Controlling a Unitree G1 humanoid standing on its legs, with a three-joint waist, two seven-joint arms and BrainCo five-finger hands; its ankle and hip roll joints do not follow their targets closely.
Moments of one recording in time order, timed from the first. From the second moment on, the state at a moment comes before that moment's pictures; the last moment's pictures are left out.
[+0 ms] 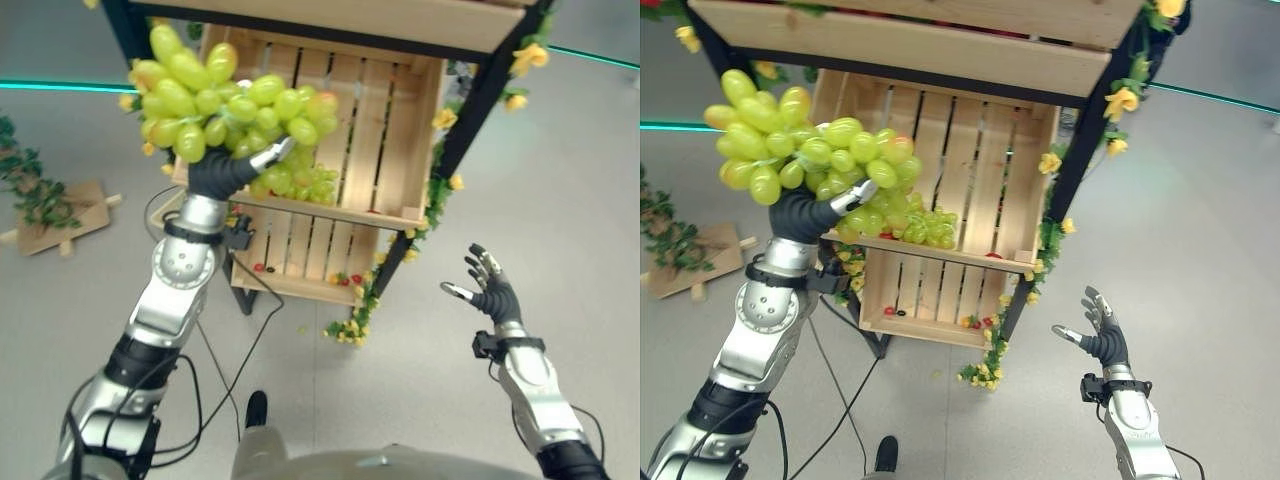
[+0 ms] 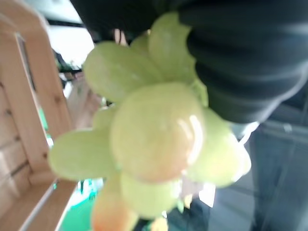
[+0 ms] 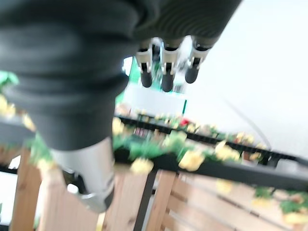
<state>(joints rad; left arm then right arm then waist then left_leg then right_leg) -0.43 0.56 -0.19 -0.25 -0.17 -0.31 0.15 0.11 -0.37 0.01 0.18 0.24 -0.23 -0.08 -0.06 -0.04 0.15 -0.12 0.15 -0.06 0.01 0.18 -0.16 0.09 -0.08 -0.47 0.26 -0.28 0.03</state>
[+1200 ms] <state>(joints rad) -0.66 0.61 -0.23 0.74 -0.23 -0.14 0.26 0.04 -0.37 0.04 0.18 0.23 -0.19 -0.12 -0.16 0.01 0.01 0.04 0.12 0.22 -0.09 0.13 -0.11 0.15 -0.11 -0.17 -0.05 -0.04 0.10</state>
